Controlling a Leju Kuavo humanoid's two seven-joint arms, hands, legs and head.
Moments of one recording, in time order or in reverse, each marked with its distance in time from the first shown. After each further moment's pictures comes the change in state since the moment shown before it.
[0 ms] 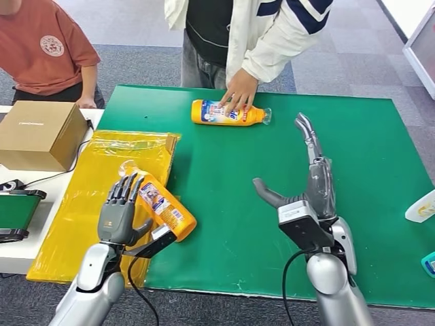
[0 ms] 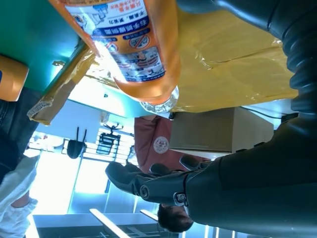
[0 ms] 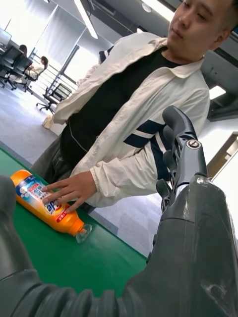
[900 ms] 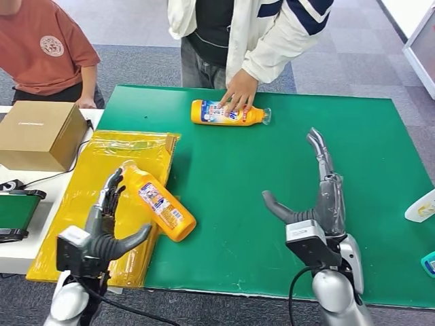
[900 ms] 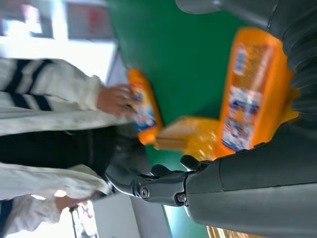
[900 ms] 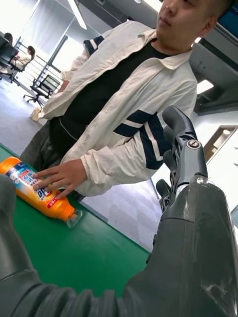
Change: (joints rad) left arm 0.221 -0.023 0.043 -0.503 1.175 -0.588 -0.315; right arm 0.095 -0.029 -0.012 -0.059 0.032 -0.056 -0.017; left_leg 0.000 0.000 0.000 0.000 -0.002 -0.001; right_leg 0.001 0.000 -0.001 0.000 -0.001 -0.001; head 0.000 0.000
